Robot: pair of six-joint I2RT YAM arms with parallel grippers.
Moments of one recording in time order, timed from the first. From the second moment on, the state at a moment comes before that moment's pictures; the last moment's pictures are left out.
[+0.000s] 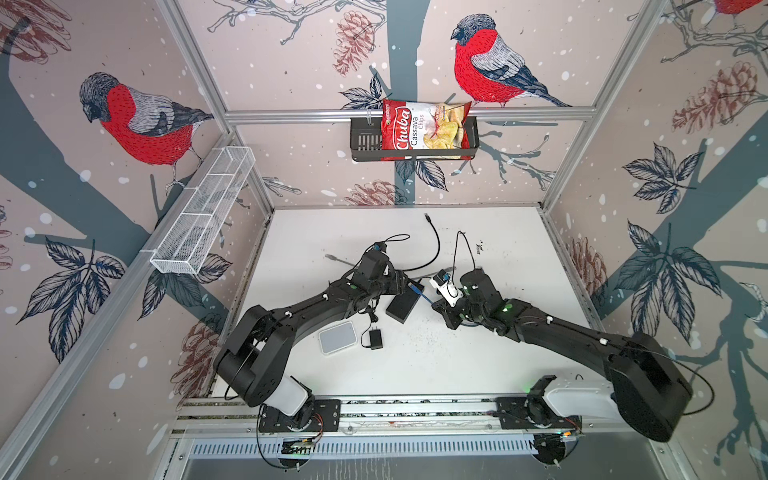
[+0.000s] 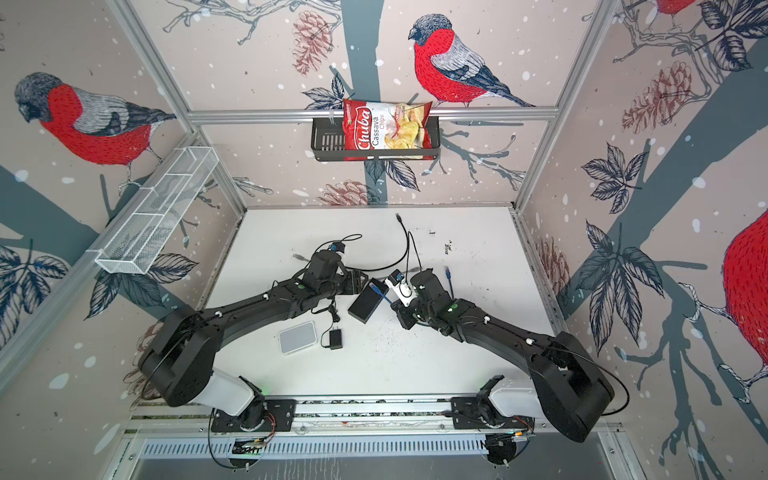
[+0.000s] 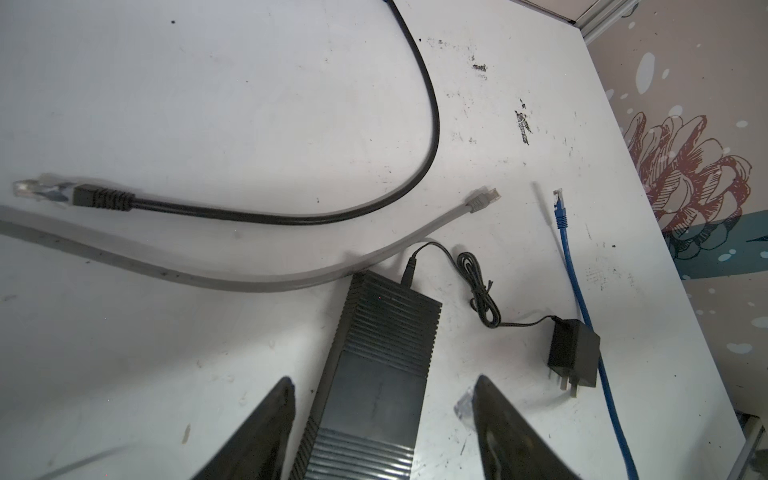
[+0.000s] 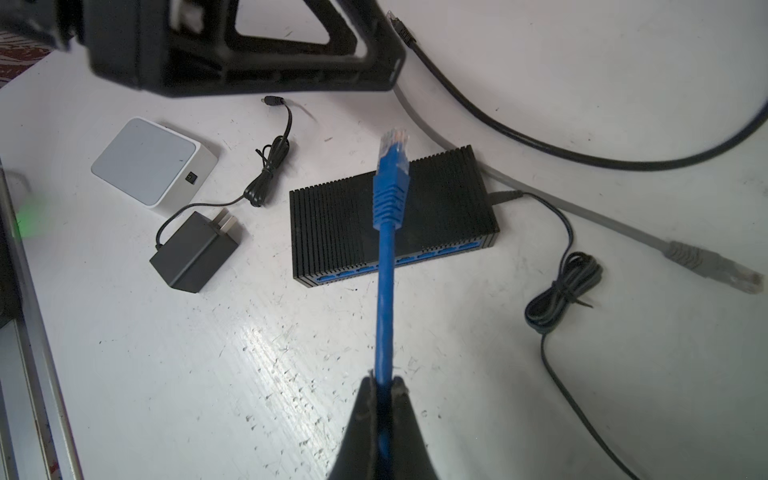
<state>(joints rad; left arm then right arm) -0.63 1.55 0.90 -0.04 0.08 -0.55 0.73 1.29 0.65 -0.11 -0.25 -0.05</state>
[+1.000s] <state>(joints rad) -0.68 1.67 1.01 -0.11 0.17 -0.65 0.75 1.29 0.64 -0.09 -0.23 -0.03</state>
